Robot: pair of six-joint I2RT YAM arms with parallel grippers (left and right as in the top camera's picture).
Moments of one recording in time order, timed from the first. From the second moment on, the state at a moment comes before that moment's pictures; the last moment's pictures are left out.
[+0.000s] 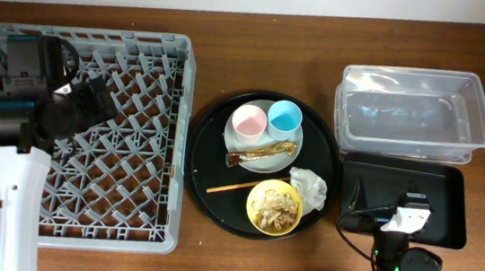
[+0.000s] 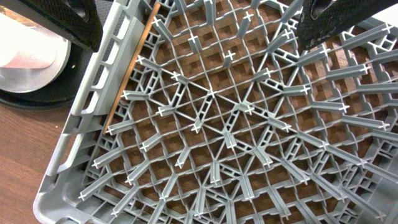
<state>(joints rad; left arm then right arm) 0.09 1.39 1.53 -1.18 -0.10 -0.33 -0.05 0.01 0.01 -0.07 -0.01 0.03</state>
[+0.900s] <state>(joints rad) 0.09 1.38 1.53 -1.19 -0.10 -0.33 -0.04 1.04 1.46 -1.38 -0.45 0.08</state>
